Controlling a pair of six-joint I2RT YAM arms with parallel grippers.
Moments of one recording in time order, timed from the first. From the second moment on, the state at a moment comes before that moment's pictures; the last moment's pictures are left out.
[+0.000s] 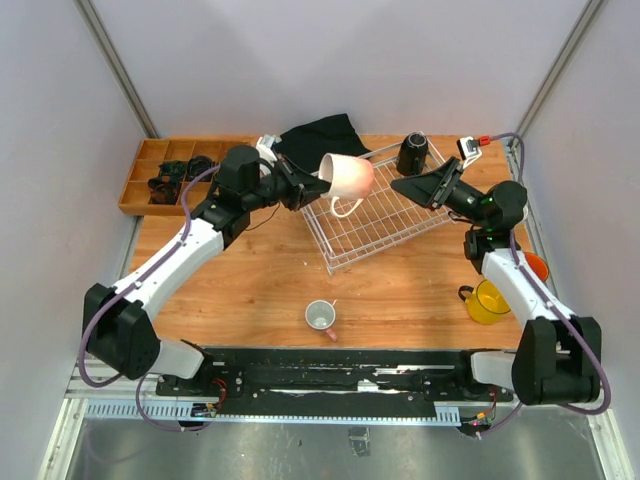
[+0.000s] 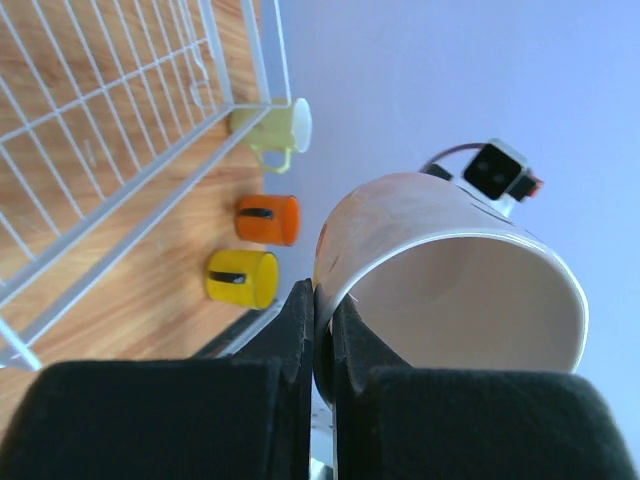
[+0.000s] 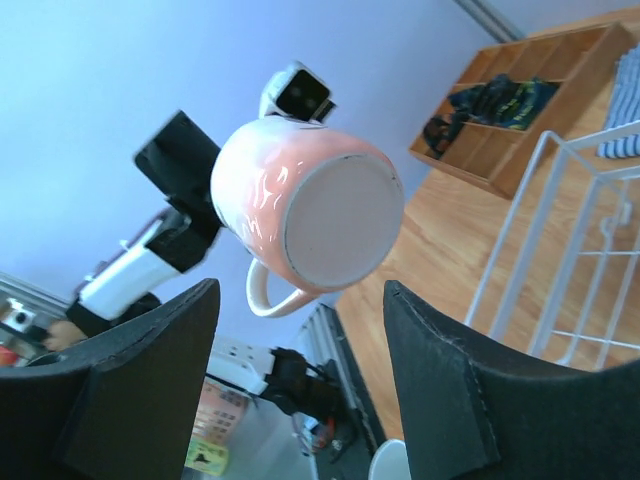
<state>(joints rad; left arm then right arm) -0.47 1.37 1.18 -0.05 0.42 -1.24 0.06 1.21 0.80 0.73 -0.96 1.18</state>
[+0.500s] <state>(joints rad) -0.47 1.47 1.17 0.31 0.49 -1.43 0.25 1.30 0.78 0.94 -0.89 1.36</state>
